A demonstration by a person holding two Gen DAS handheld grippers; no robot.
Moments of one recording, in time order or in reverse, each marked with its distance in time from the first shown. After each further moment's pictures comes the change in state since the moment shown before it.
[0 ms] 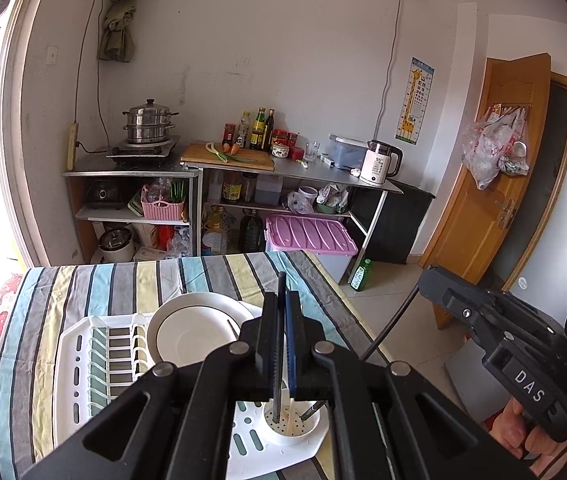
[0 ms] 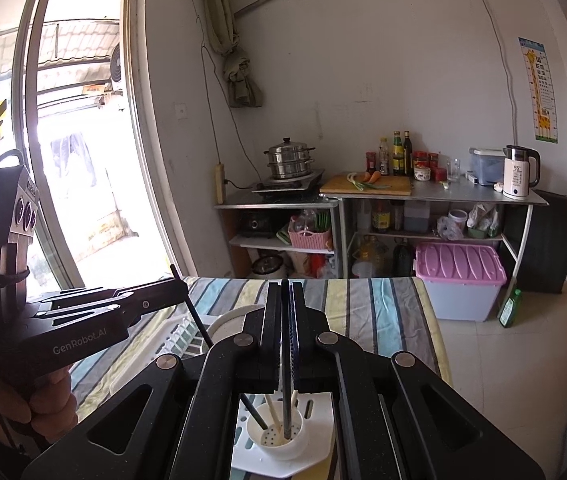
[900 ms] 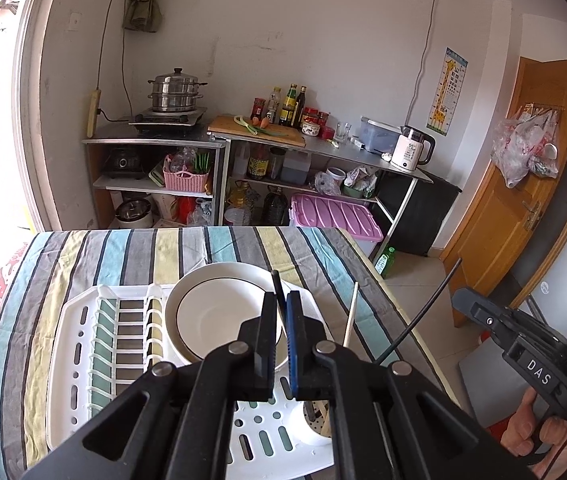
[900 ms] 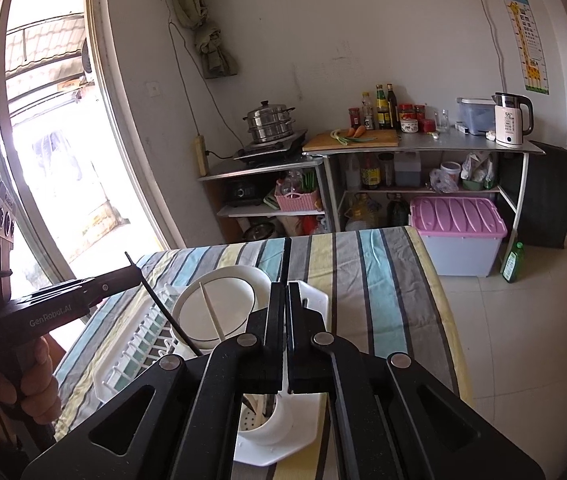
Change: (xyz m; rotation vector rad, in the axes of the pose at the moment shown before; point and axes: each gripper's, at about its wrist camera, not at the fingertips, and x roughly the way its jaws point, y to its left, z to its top) left arm 0.037 0.036 -0.018 -0.068 0.067 0.070; right arm 0.033 -0.041 -0.031 0.092 0.112 -0.013
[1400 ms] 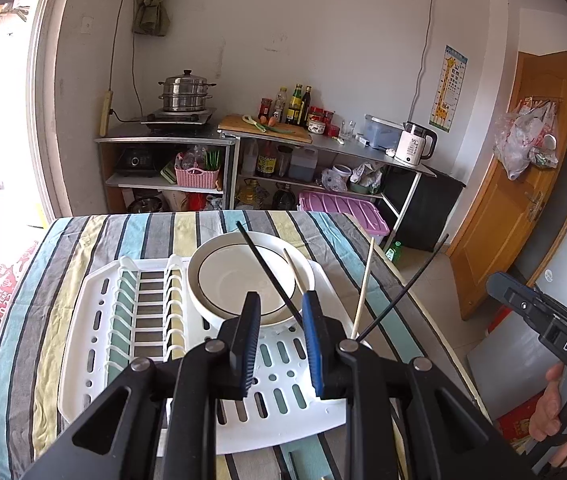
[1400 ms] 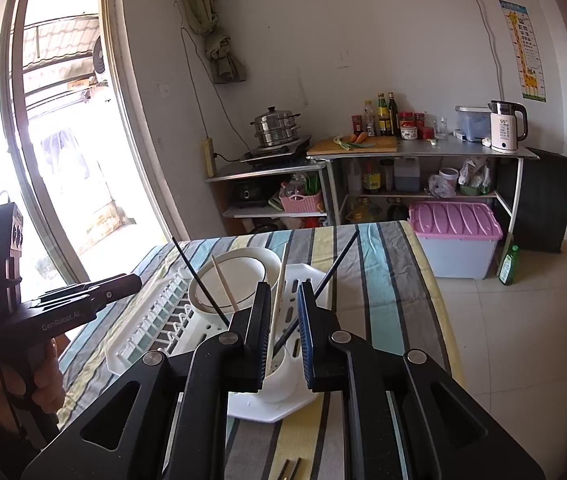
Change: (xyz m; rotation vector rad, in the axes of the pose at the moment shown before) left arm -0.037 0.008 -0.049 0.013 -0.023 0.033; right arm -0.054 0.008 -0.035 -0.024 -0.034 0.010
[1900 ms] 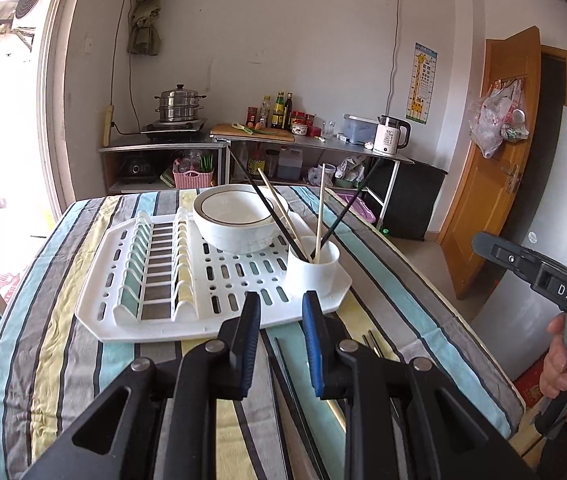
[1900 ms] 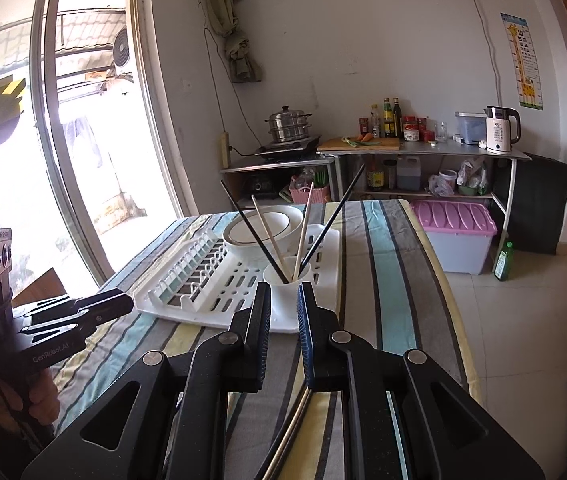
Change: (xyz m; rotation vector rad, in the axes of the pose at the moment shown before) left arm -0.087 -0.014 -0.113 0.072 -0.051 -0.014; right arm -0.080 0.030 -0.085 -0.046 -0.010 0.006
